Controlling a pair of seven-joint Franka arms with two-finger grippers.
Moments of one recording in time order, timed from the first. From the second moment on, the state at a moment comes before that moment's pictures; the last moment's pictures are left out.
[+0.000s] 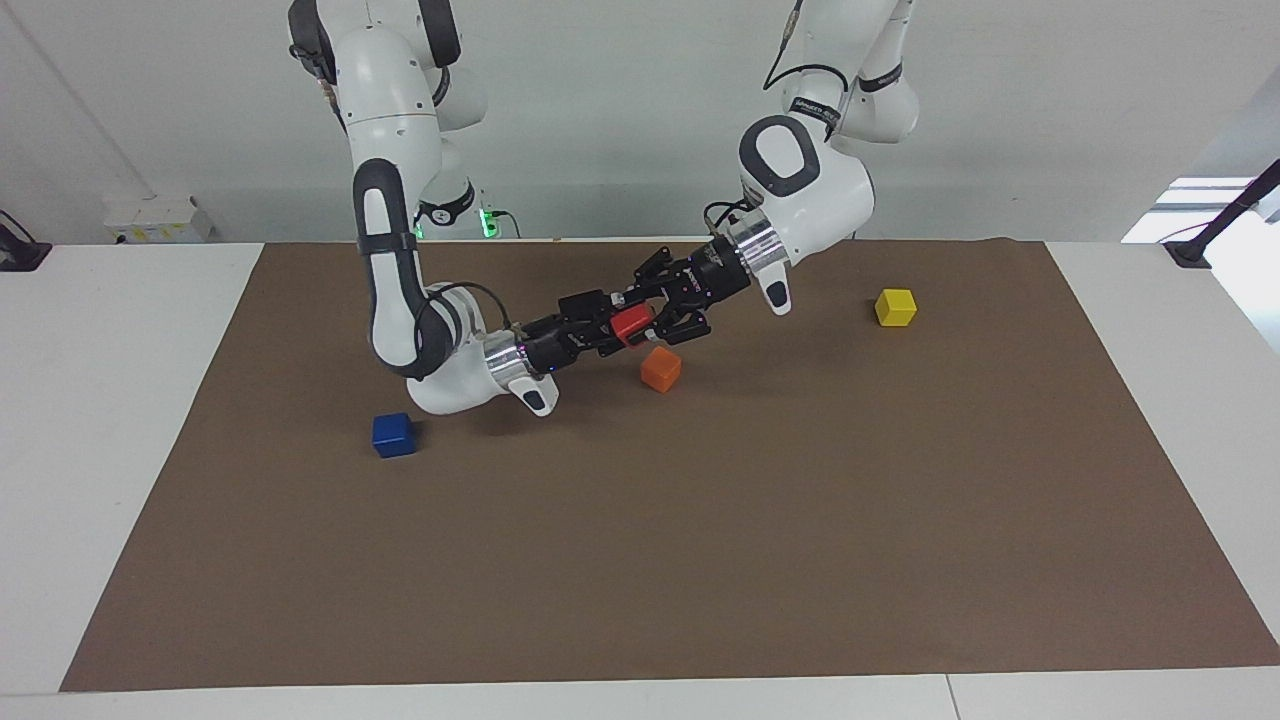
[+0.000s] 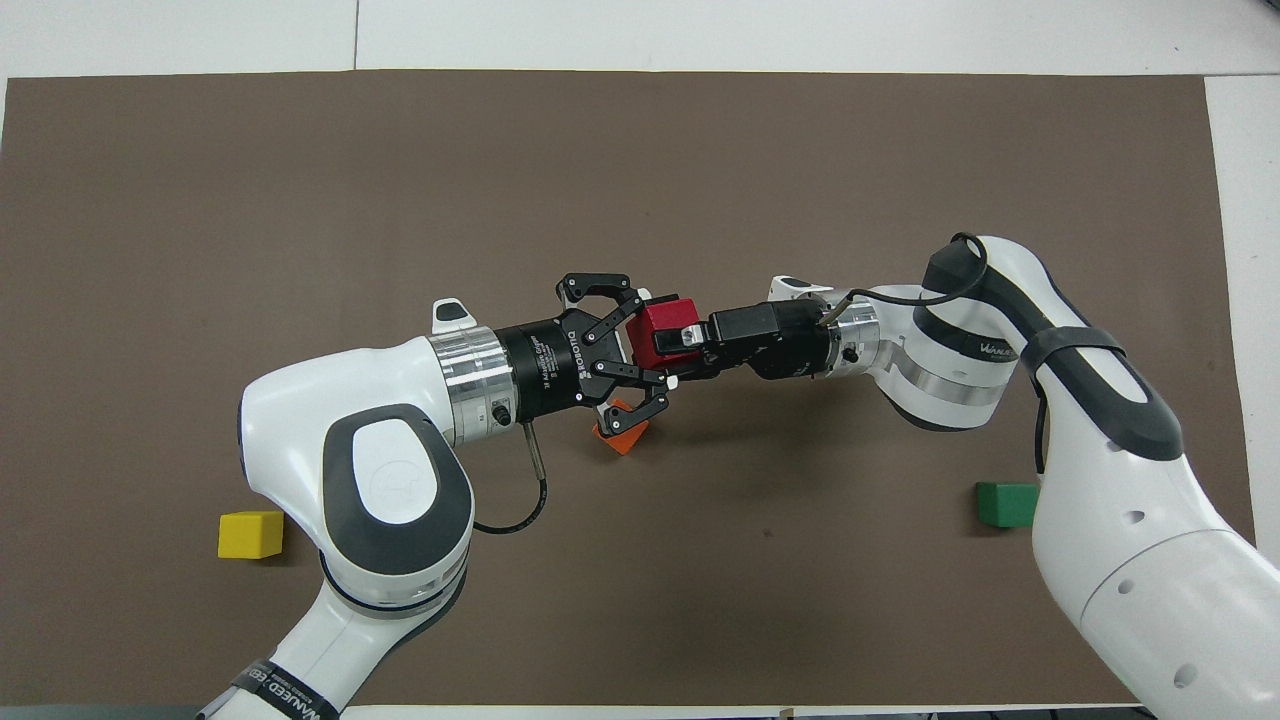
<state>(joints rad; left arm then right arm) -0.49 0.03 -0.13 -2.08 -1.56 2.50 -1.19 0.23 0.47 -0.01 -1.98 1.89 1.33 -0.70</state>
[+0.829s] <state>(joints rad) -0.38 -0.09 -0.12 -2.22 -1.56 2.43 -1.17 0.23 0.47 -0.01 -1.98 1.89 1.34 -0.69</state>
